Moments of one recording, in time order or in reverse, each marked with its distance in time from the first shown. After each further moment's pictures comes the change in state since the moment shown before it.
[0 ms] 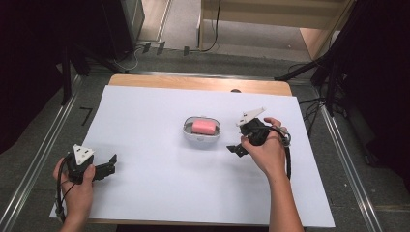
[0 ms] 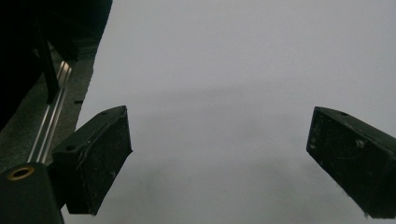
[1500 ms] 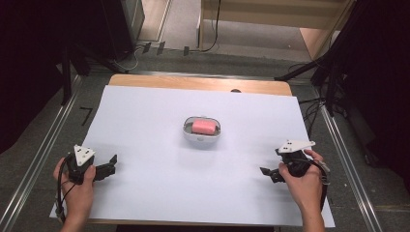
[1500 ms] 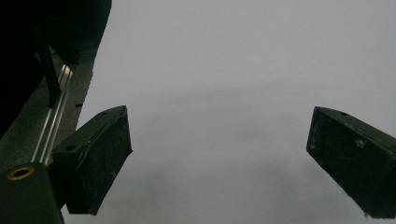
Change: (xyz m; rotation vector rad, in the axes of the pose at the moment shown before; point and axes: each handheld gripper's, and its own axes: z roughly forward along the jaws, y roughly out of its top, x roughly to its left) left arm -0.002 -0.001 -0.001 -0.010 0.002 0.015; right arm 0.002 -0.127 -0.051 -0.092 -0.090 0.174
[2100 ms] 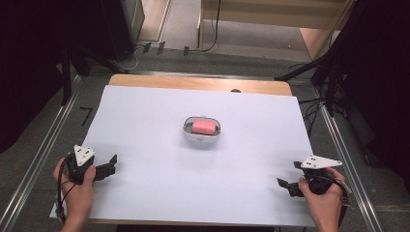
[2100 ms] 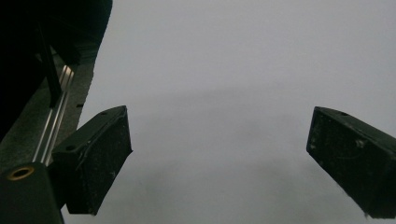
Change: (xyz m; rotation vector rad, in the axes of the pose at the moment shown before) left arm 0.000 0.000 0.000 0.001 0.004 0.003; right arm -0.003 -0.058 -0.033 -0.065 -0.052 0.110
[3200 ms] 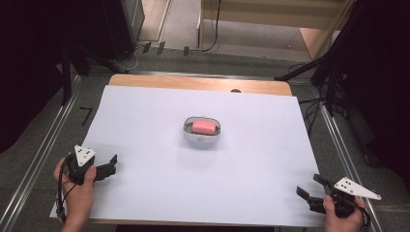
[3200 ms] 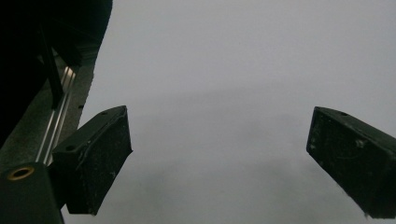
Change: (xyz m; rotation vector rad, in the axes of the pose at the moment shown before) left arm 0.000 0.000 0.000 0.002 0.003 0.008; right arm -0.013 -0.072 -0.035 -0.311 -0.028 0.195
